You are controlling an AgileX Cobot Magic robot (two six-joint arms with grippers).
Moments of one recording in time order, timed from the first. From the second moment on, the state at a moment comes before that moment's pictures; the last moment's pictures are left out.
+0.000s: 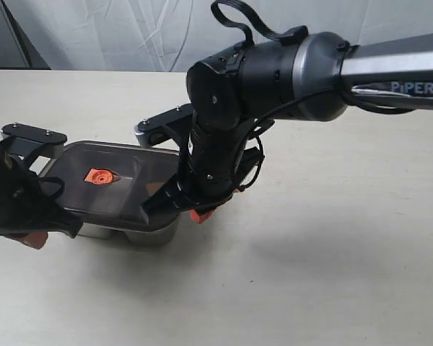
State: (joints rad) left arm -0.20 1.50 -0.78 -0.01 0.85 -0.05; right arm 0.83 1.92 -1.37 0.09 0.89 0.10
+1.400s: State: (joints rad) left arm -0.09 1.63 -0.91 0.06 0.90 -0.07; right arm 0.83 1.82 -1.37 0.08 0.81 0.11
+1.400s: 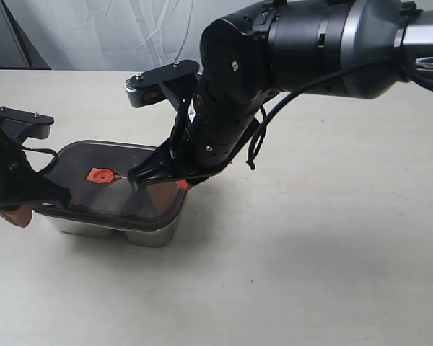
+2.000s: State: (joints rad) left arm -0.09 1.44 -1.02 0.05 0.96 -0.07; right arm 0.83 1.84 -1.37 0.06 0.81 0.11
